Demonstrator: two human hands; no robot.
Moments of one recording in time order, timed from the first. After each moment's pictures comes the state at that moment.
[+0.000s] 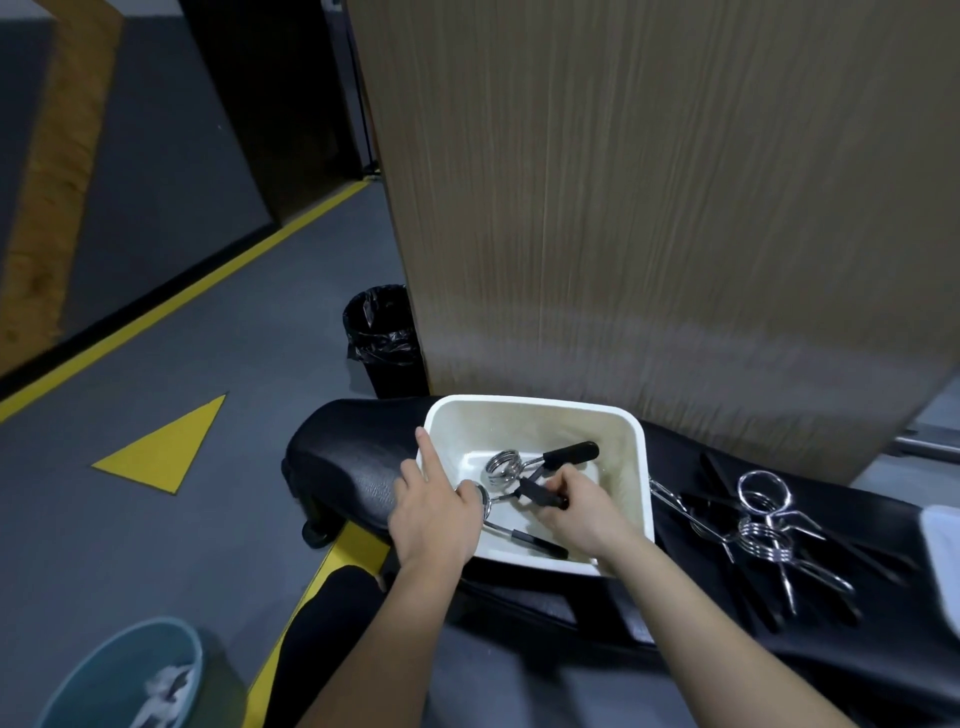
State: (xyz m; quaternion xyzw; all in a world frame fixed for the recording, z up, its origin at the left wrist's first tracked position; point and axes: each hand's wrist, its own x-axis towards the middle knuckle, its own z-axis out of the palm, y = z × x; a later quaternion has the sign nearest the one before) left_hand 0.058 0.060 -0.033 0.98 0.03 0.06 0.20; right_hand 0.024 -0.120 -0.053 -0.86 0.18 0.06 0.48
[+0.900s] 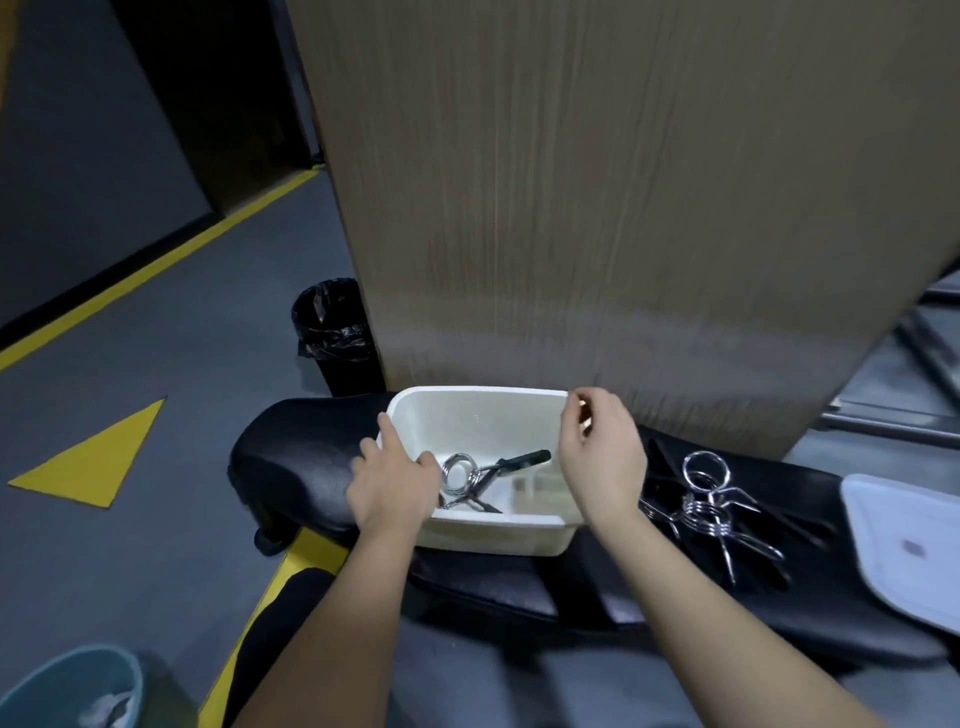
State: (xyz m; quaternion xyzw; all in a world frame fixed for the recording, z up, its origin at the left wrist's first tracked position) left_hand 0.094 0.044 -0.025 0.98 0.05 -0.01 0.19; right_hand 0.012 -0.149 0.008 -0.84 0.26 -0.36 0.31
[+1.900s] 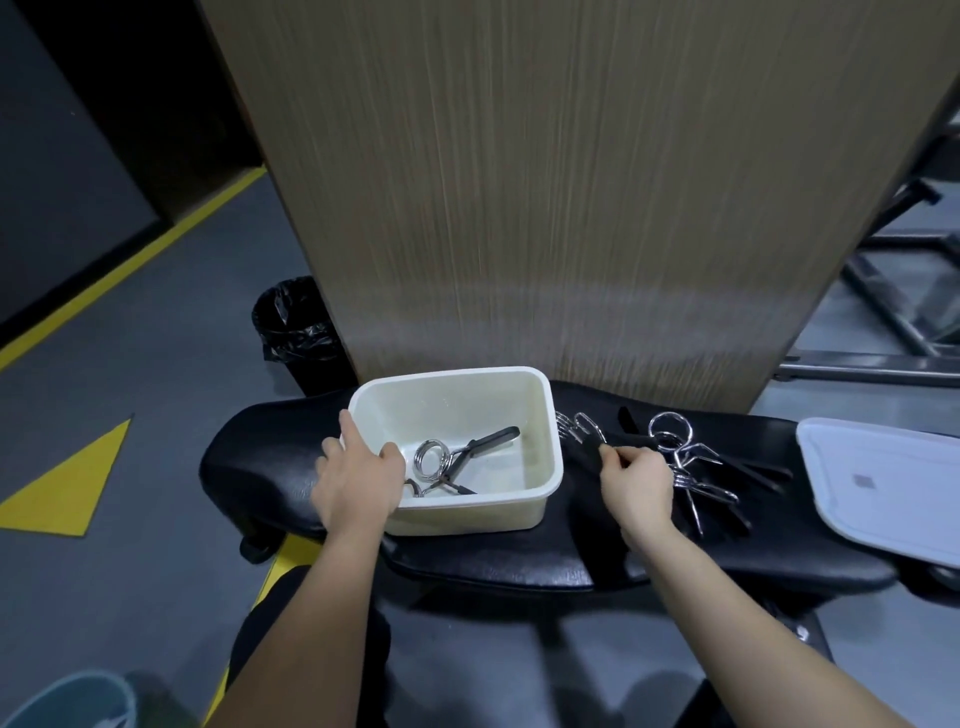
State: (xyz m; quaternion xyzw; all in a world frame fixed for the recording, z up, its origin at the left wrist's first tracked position) left_hand 0.091 0.048 -0.029 0.98 0.05 0.01 0.20; right_hand -0.045 -0.208 -0.062 -0.77 0.45 -0.20 0.40
